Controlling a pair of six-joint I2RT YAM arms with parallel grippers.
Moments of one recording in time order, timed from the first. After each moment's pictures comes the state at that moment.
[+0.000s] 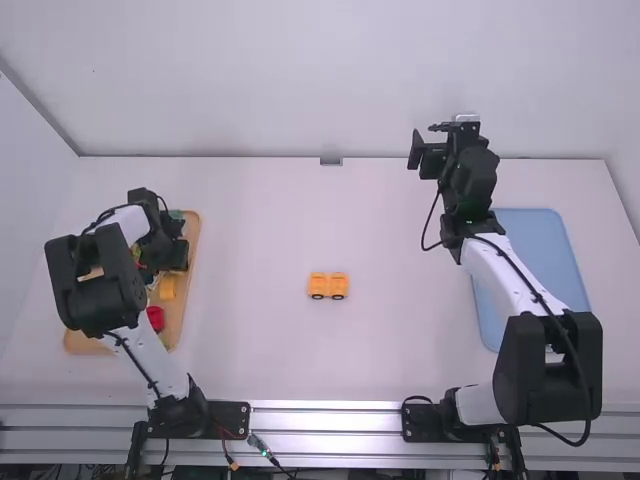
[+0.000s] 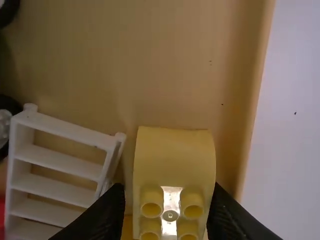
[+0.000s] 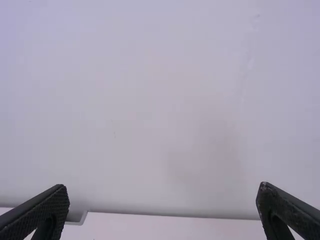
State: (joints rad) left arm 0.38 1.99 1.26 -0.76 0.01 0.37; right arm 0.10 1.55 1.02 0.44 0.01 0.00
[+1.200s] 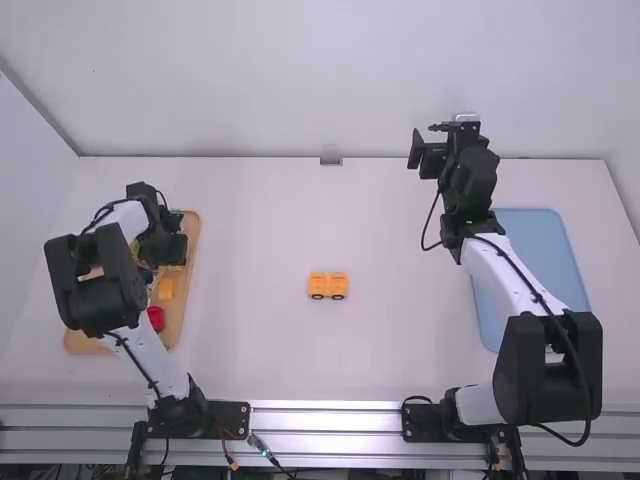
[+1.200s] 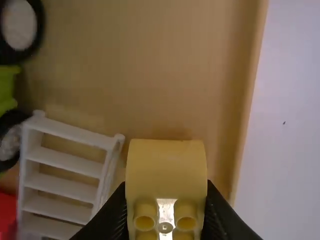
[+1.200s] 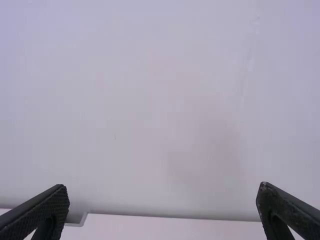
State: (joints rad) left arm 0.37 1.99 1.31 -0.78 0.01 0.34; right arm 0.10 1.55 1.02 0.44 0.01 -0.01
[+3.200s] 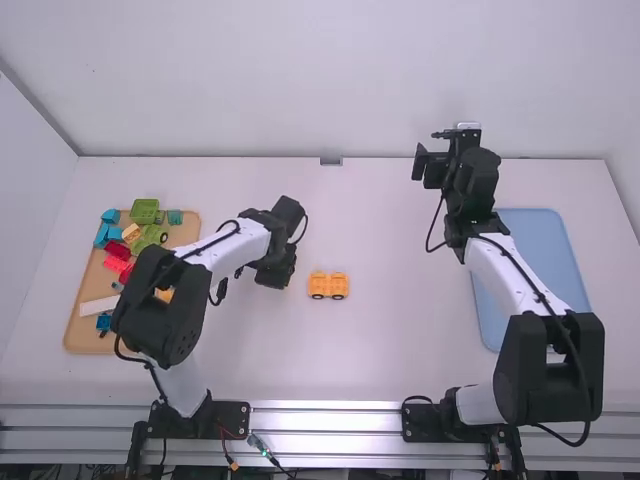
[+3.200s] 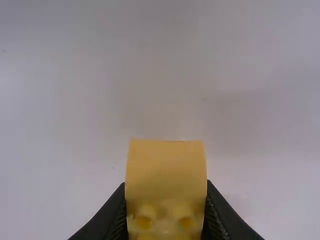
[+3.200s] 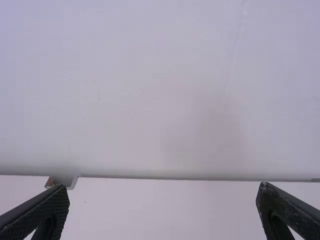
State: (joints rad) left arm -0.39 1.83 1.18 -0.81 0.02 -1.78; right arm 0.07 1.55 1.02 0.29 0.01 -0.01
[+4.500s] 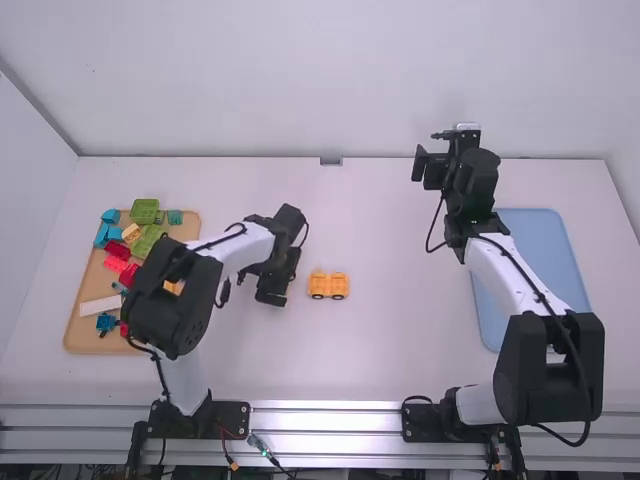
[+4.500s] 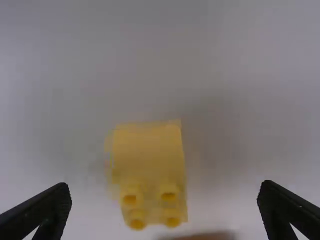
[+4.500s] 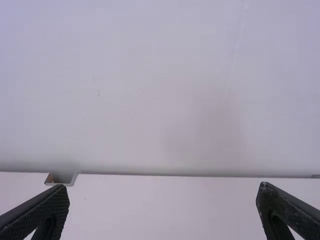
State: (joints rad) left arm -0.39 1.89 1.15 -0.78 0.04 -1.77; right arm 0.07 1.55 1.02 0.28 0.01 -0.01
